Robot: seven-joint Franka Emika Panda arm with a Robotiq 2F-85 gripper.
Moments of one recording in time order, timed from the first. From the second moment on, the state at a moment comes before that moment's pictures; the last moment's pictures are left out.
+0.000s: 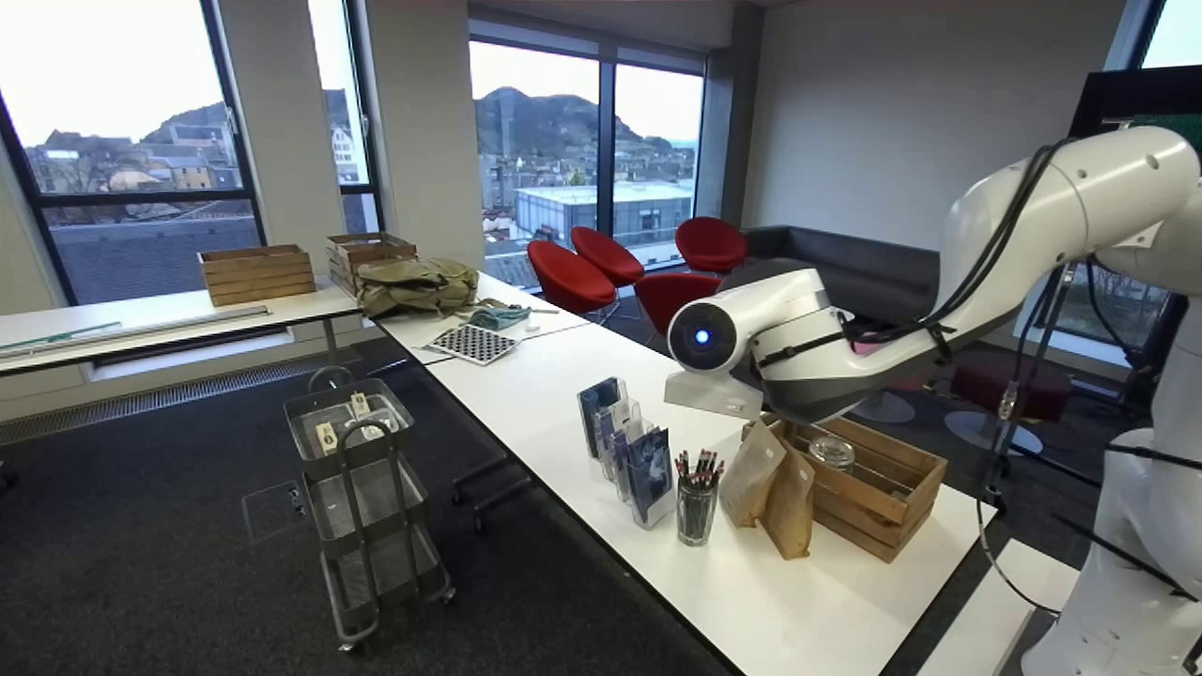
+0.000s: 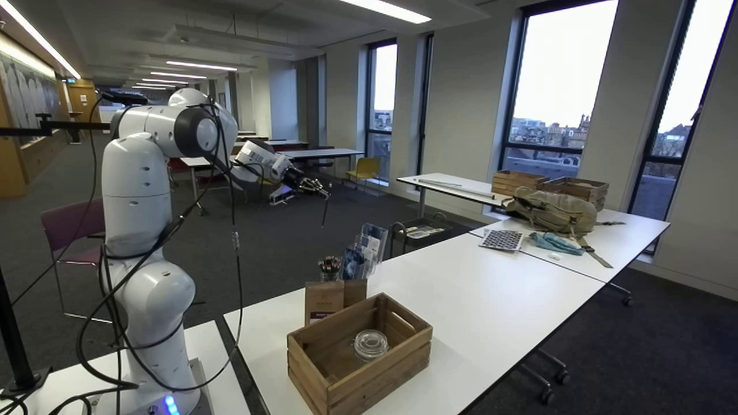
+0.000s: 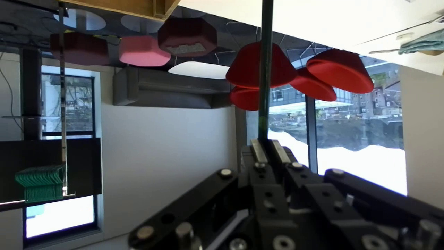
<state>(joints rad) 0.40 0.07 0.38 -1.95 -1.19 1.57 2.11</state>
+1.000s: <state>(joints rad) 0.40 0.32 0.33 -1.83 -1.20 1.57 2.11</state>
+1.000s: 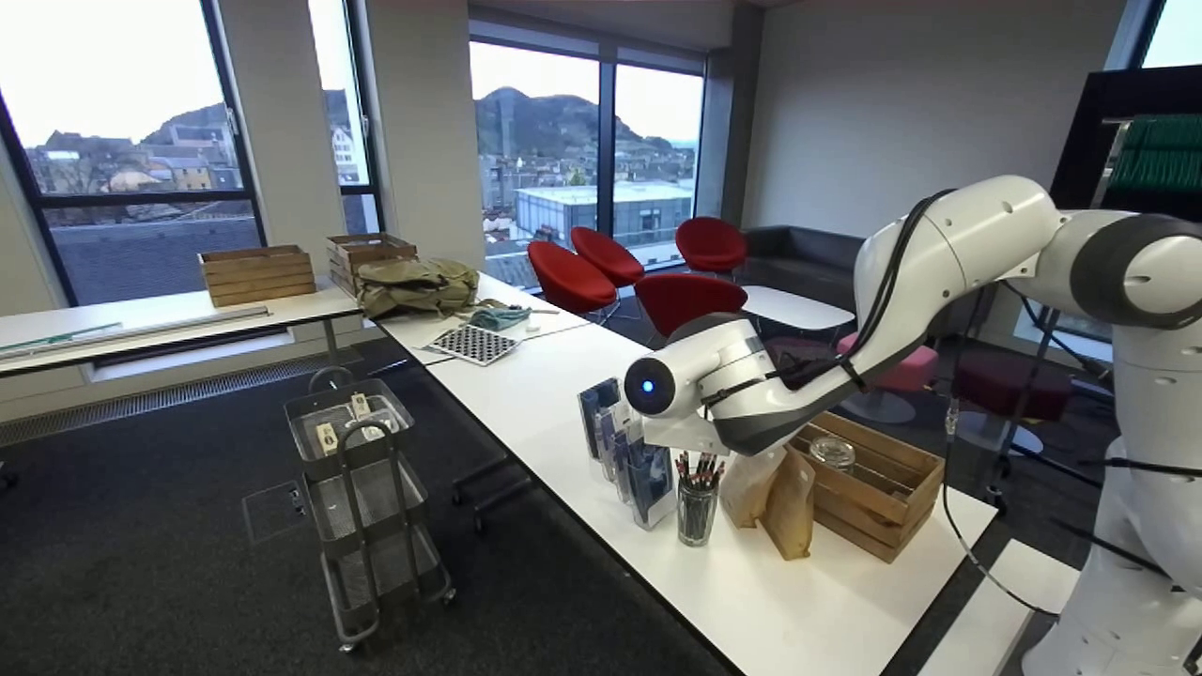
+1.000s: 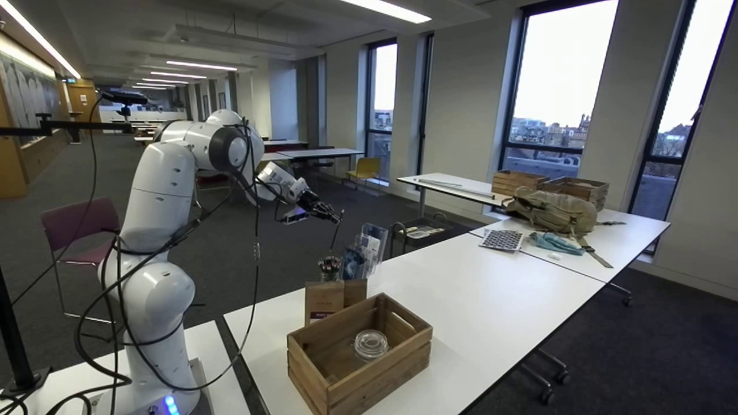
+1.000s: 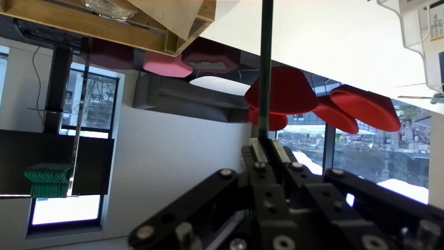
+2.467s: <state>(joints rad) 0.47 0.42 0.32 -1.83 -1.23 1.57 2.27</state>
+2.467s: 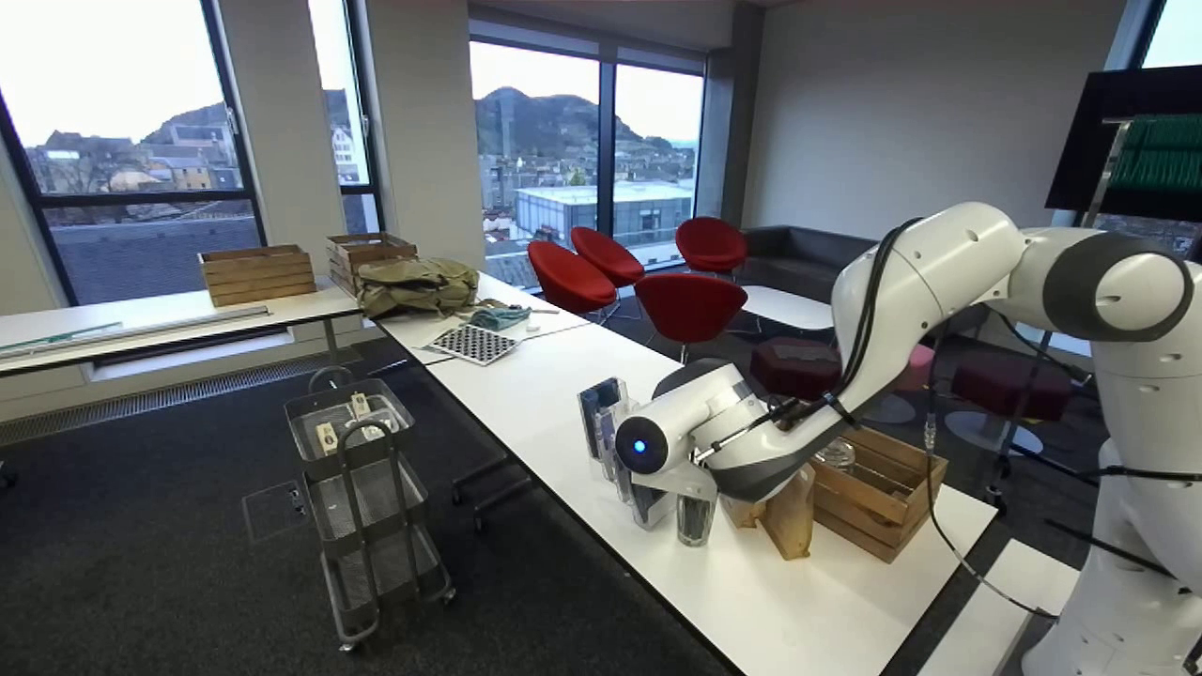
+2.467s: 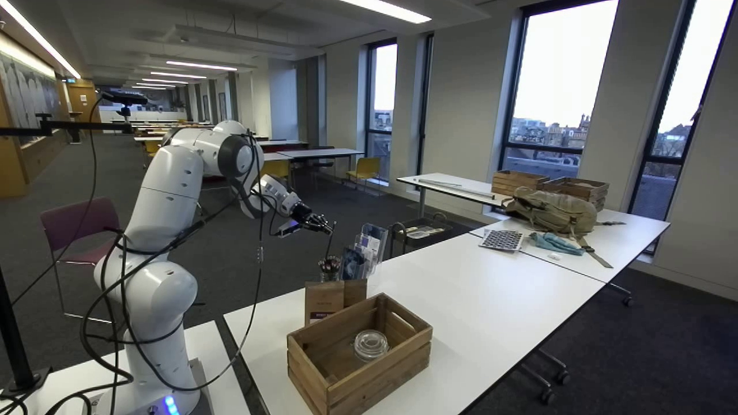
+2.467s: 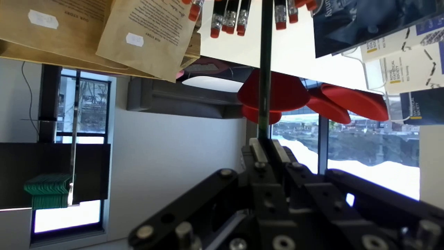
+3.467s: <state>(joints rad) 0.46 0.45 0.27 -1.84 -1.31 1.49 2.34</state>
